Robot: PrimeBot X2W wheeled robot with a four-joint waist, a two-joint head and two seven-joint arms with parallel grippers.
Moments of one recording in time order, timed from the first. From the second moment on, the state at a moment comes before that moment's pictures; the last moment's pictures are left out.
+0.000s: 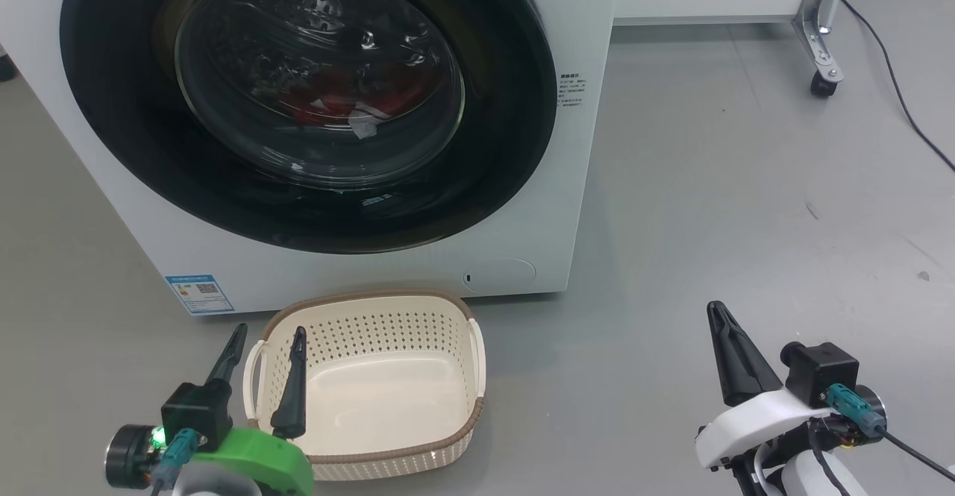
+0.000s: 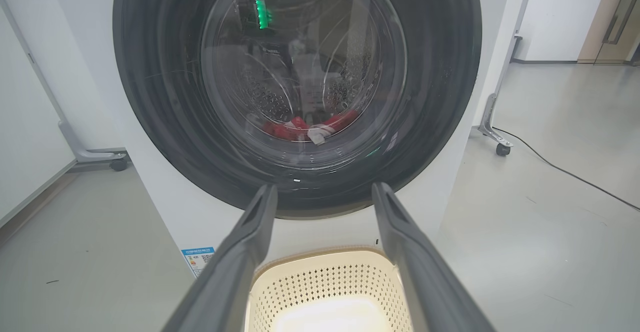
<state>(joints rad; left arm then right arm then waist) -0.07 0.07 -0.20 0.31 -0.31 -0.01 -0.25 -0.05 -0.08 0.19 0.32 0.32 0.04 -0.24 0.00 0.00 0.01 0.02</state>
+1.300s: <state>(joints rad) -0.17 0.05 -0.19 0.25 -0.27 -0.05 -0.25 -0.26 -0.05 0.08 0.39 1.11 0.12 -0.11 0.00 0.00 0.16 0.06</state>
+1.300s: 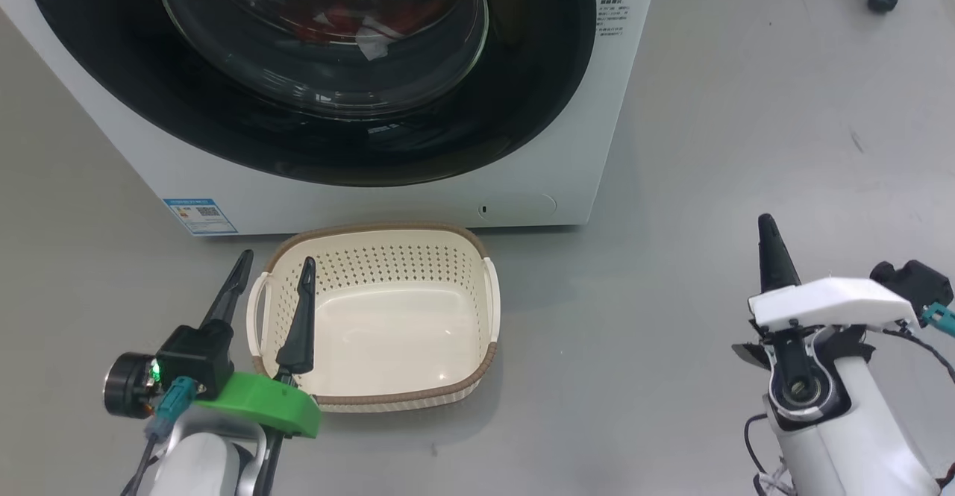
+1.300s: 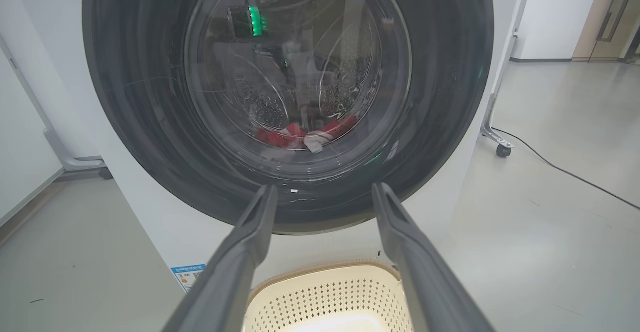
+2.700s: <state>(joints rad) -0.36 0.03 -0.23 0.22 -0.26 -0.10 -0.25 -0.98 -0.12 0.07 0.51 1.41 0.11 0.29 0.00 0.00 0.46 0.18</state>
